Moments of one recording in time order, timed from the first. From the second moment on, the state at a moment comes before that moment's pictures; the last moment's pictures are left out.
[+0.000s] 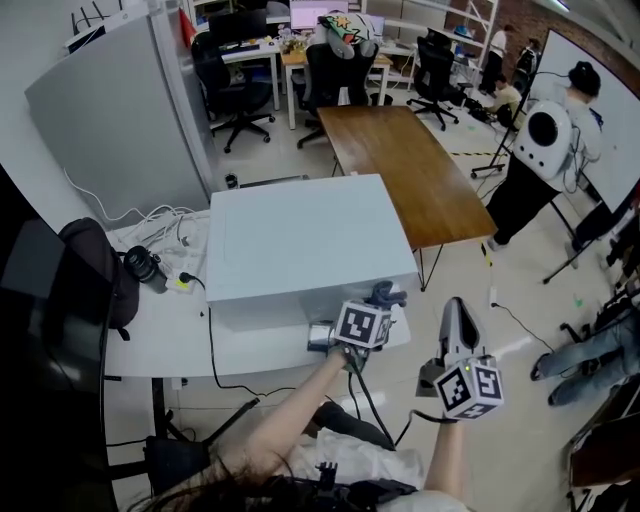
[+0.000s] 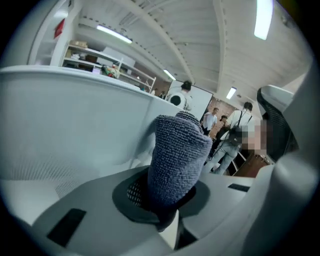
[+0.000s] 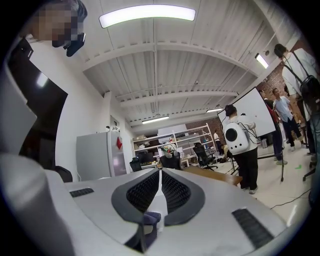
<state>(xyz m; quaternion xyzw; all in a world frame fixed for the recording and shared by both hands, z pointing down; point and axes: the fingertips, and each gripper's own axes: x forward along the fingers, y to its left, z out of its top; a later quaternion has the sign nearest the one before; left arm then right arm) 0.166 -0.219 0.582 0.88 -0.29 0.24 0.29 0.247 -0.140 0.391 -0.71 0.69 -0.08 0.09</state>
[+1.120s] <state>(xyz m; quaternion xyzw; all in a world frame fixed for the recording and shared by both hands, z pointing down) -0.139 -0.214 0.578 0.75 -0.53 0.05 0.39 0.088 -0.186 0.410 -0.55 0.82 -0.12 0.06</state>
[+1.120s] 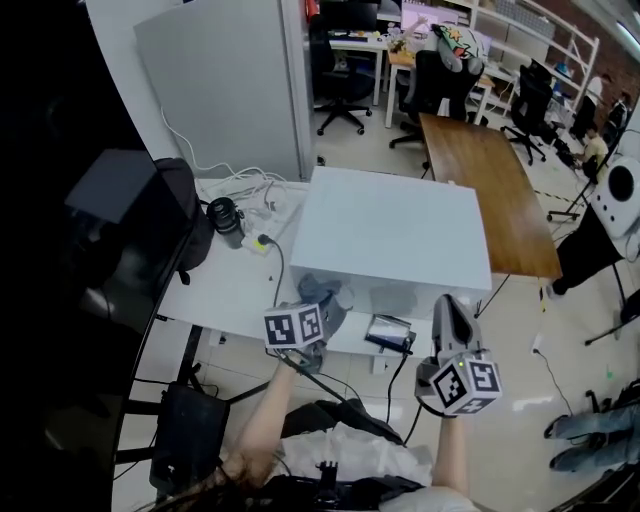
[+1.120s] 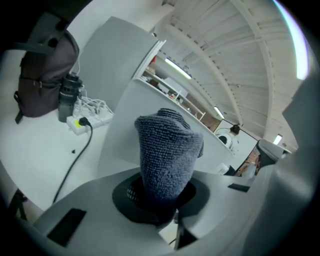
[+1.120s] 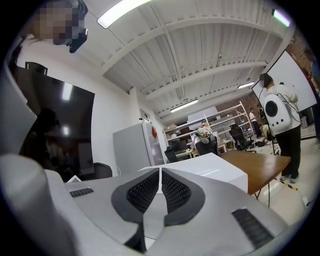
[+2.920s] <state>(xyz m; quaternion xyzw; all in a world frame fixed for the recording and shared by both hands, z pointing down) -0.138 -0.225 0.663 0.73 -0.57 0.12 0.36 0.058 -0.176 0.473 -0.52 0.84 -0.16 0.01</state>
